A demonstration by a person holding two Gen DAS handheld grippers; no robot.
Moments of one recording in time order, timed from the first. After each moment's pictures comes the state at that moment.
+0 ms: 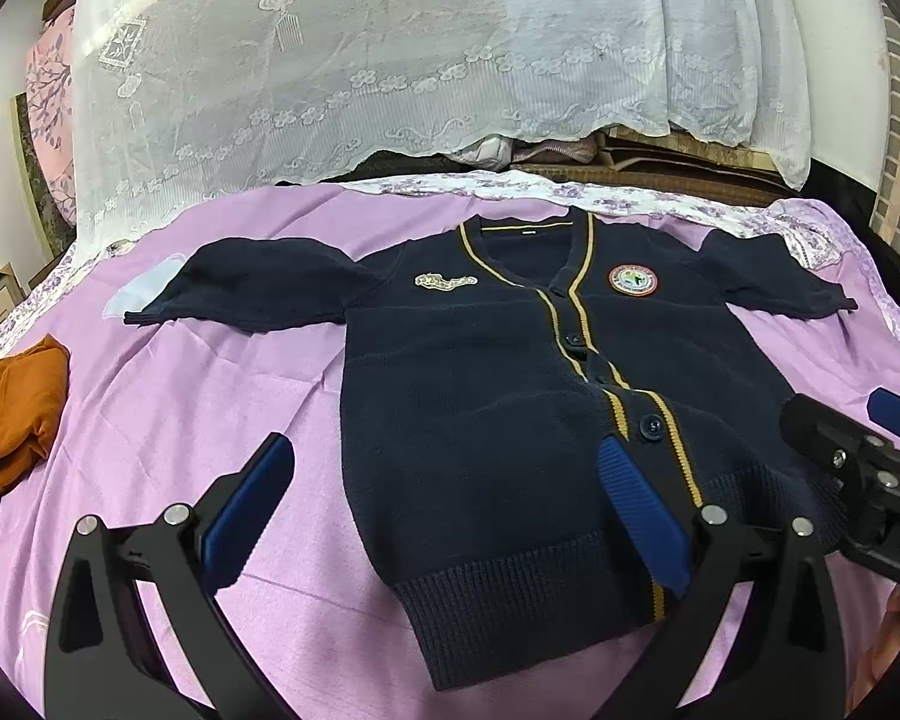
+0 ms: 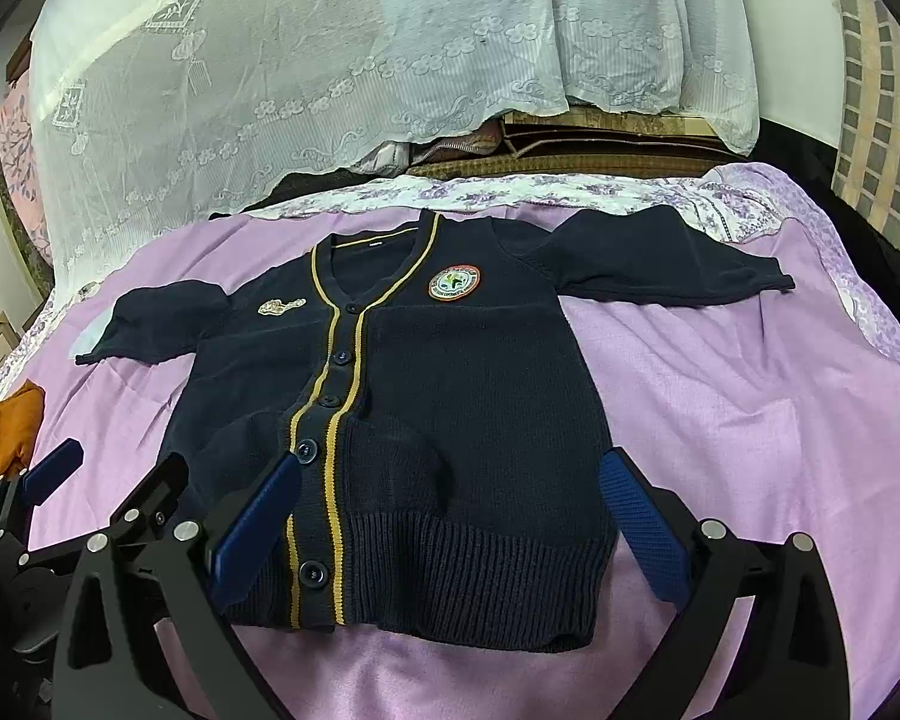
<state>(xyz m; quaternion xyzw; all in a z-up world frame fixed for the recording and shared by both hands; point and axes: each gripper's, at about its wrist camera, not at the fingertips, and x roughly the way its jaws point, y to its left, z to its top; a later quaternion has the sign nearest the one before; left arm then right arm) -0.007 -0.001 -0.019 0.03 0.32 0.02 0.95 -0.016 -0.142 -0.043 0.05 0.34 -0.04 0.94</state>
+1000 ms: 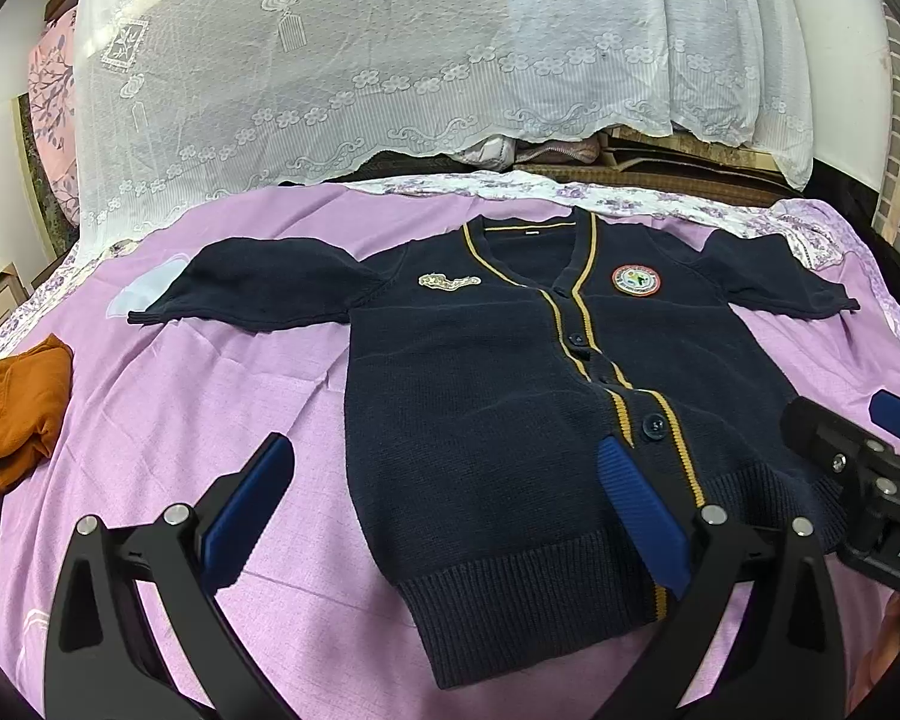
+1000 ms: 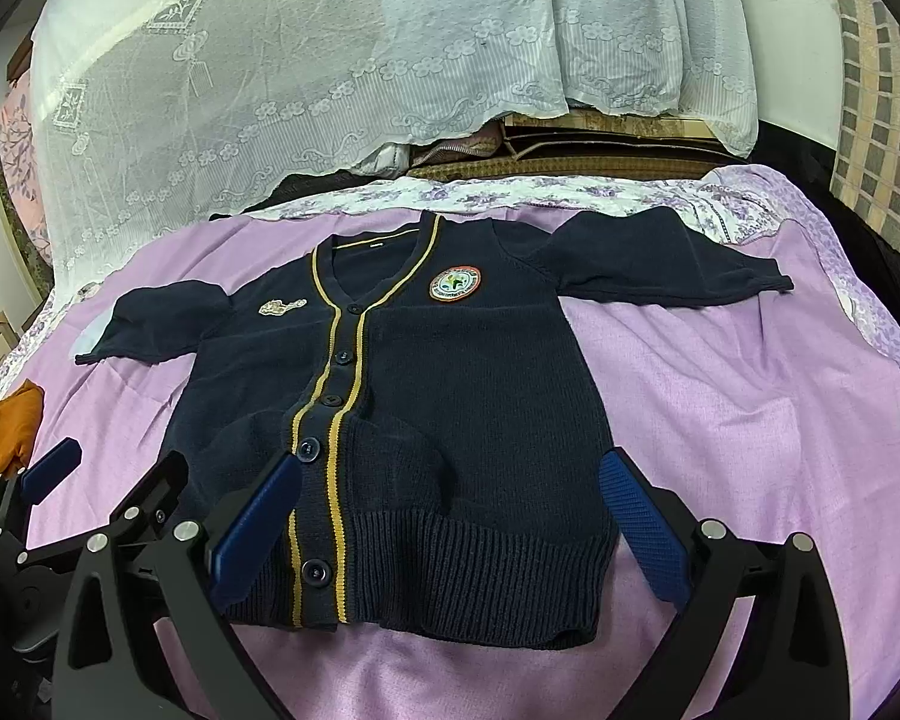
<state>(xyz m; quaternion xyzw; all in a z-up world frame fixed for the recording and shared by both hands) -0.008 0.001 -0.019 0.03 0.32 0.02 0.95 -0.017 -0.141 -0.045 0.05 0.34 -0.04 0.94</state>
